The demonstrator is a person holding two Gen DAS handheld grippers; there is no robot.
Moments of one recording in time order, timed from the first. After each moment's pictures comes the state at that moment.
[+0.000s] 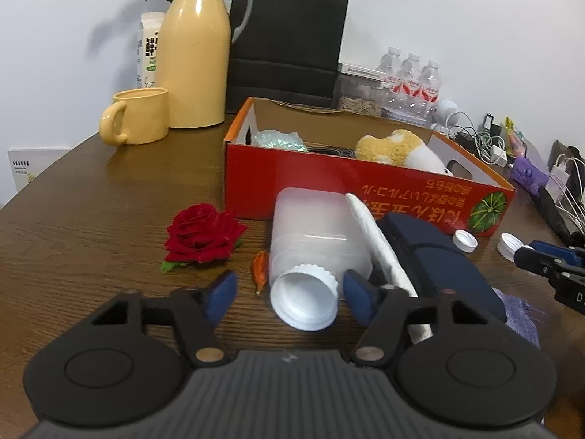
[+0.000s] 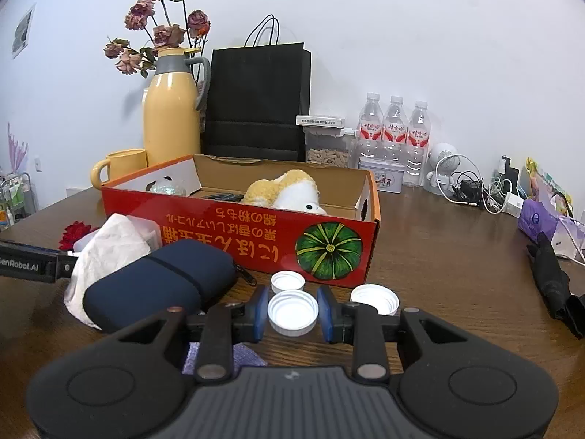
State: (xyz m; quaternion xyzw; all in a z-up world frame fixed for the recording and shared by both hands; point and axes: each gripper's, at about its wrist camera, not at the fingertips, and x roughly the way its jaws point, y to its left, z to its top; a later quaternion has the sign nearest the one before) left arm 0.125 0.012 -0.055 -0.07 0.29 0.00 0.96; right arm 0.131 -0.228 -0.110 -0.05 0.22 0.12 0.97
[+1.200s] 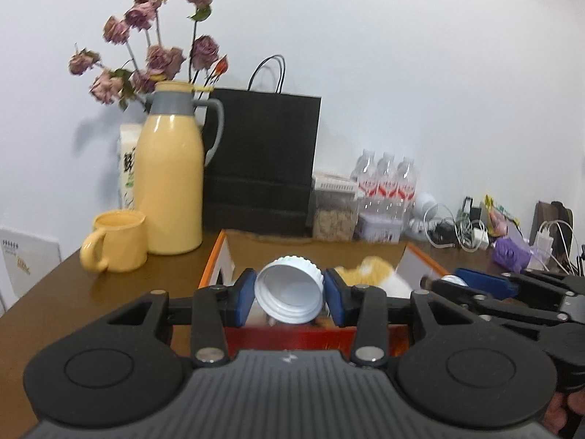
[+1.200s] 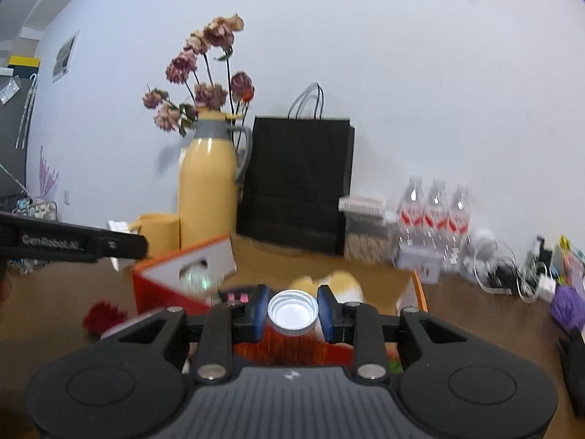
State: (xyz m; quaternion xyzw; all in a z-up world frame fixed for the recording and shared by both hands) left arm 0.154 -0.007 0.026 -0.05 0.14 -0.01 0.99; right arm 0.172 -0.183 -0.055 -0.06 0.10 0.18 0.98
